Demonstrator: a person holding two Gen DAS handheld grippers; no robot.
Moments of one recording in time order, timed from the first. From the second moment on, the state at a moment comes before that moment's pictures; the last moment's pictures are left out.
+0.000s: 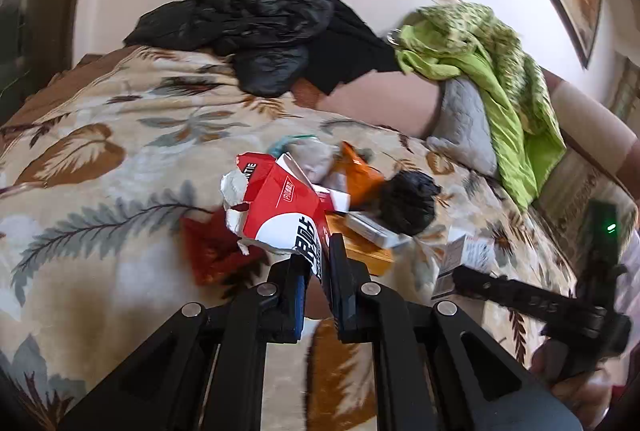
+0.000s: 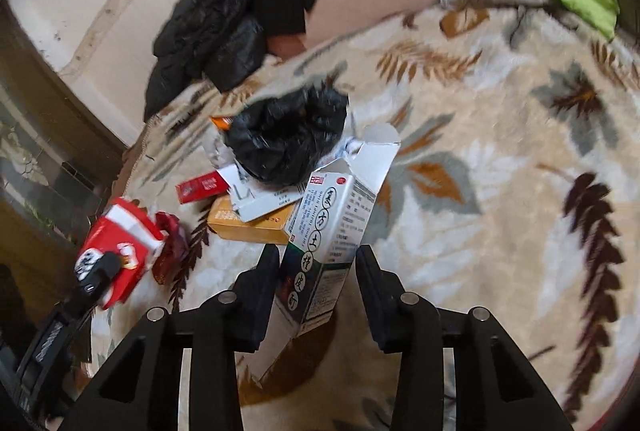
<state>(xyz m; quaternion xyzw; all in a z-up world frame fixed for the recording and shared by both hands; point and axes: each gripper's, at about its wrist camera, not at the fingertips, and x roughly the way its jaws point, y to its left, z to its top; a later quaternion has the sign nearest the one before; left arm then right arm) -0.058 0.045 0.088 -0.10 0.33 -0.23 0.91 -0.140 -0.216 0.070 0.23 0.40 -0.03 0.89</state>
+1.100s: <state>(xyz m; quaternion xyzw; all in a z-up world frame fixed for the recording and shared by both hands) -0.079 0.000 0.083 -0.02 0.32 -0.28 0.91 -0.181 -0.213 0.083 0.17 0.37 -0.01 0.91</state>
